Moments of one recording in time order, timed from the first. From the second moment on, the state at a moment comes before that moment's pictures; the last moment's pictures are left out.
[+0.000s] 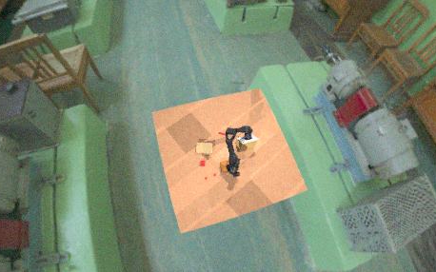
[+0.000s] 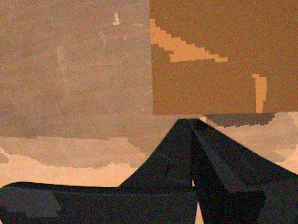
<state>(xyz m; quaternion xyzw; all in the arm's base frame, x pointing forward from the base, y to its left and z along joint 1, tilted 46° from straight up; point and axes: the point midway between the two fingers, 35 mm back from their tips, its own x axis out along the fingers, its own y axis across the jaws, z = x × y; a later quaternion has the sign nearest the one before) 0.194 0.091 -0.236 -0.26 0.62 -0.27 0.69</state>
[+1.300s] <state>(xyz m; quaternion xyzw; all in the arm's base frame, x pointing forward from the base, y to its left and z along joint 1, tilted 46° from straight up) 0.249 0.095 -0.231 -0.26 0.62 -0.27 0.69</state>
